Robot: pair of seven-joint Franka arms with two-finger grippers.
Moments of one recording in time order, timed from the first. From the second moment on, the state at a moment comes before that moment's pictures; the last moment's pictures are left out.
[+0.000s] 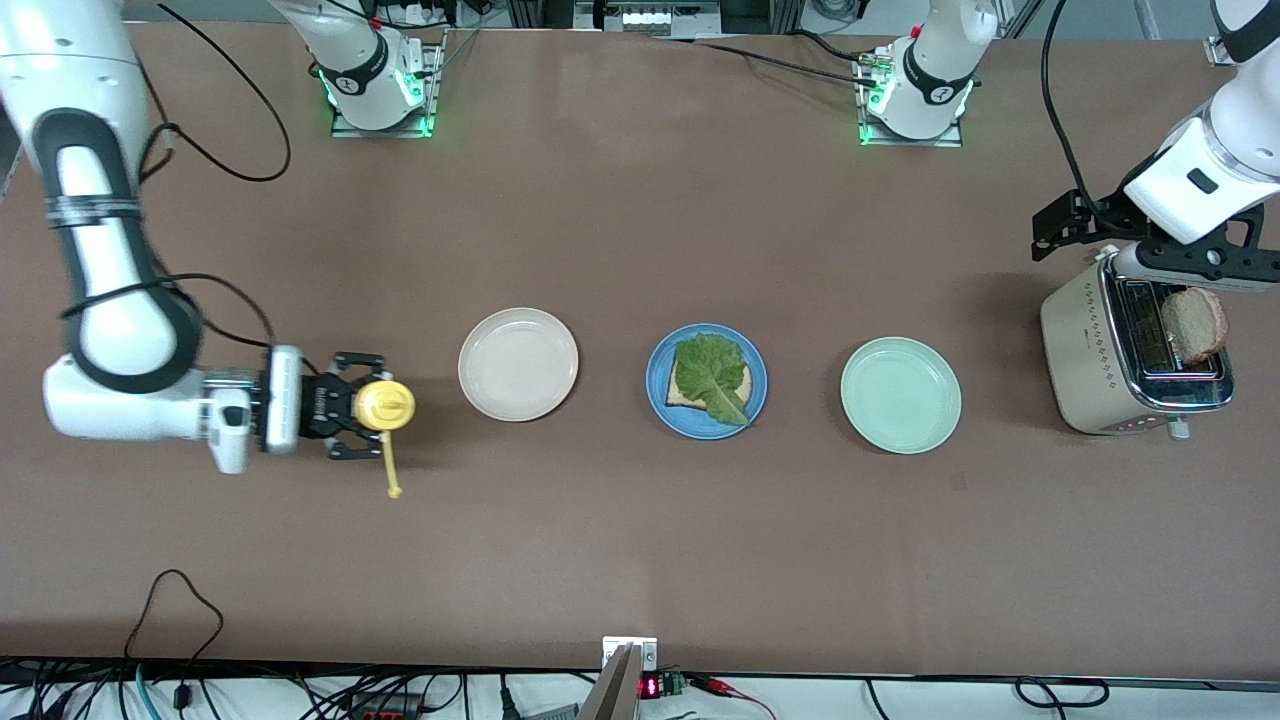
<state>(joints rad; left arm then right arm) -0.03 -0.02 -0.05 -1.69 -0.01 1.63 0.03 -0.09 0.66 0.22 -1.52 0.88 1.94 -1.82</state>
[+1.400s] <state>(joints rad) -0.03 -0.02 -0.05 -1.69 -0.01 1.63 0.03 0.55 0.74 0.13 -1.36 -0.20 2.26 -0.79</state>
